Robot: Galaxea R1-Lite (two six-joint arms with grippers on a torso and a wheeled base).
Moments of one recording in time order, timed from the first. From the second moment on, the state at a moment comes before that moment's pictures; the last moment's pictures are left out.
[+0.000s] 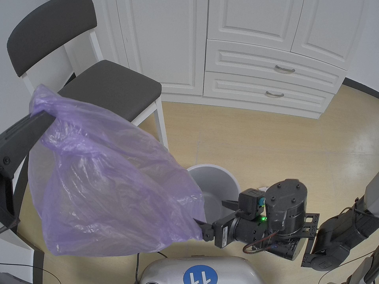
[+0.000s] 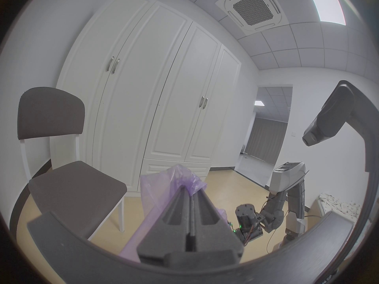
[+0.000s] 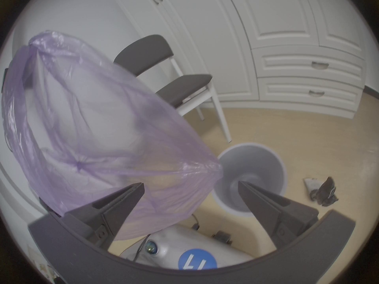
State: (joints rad) left arm -0.96 0.92 -0.59 -0.58 0.19 0.02; right arm 0.92 1.86 -0.55 -0.97 -0.18 0.31
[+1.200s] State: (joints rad) left arm -1.09 0.80 -0.58 -0.58 0.18 0.09; right arm 0.90 1.98 -0.40 -1.48 -0.05 0.31
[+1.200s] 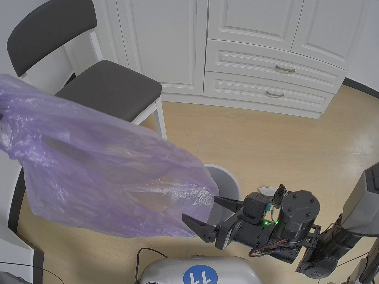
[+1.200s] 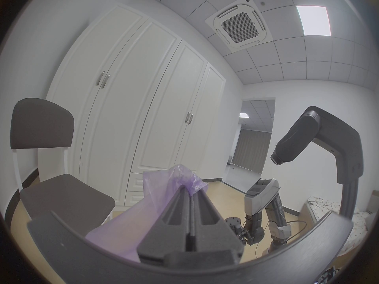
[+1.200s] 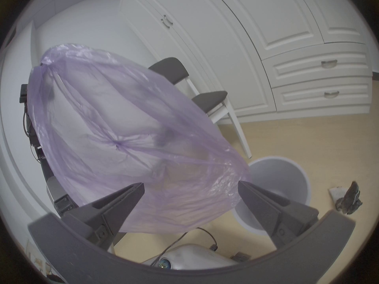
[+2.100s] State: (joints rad) left arm -1.09 0.78 -0.58 -0.58 0.16 0.09; right arm 0.81 2.02 -0.44 -1.46 0.05 0.40
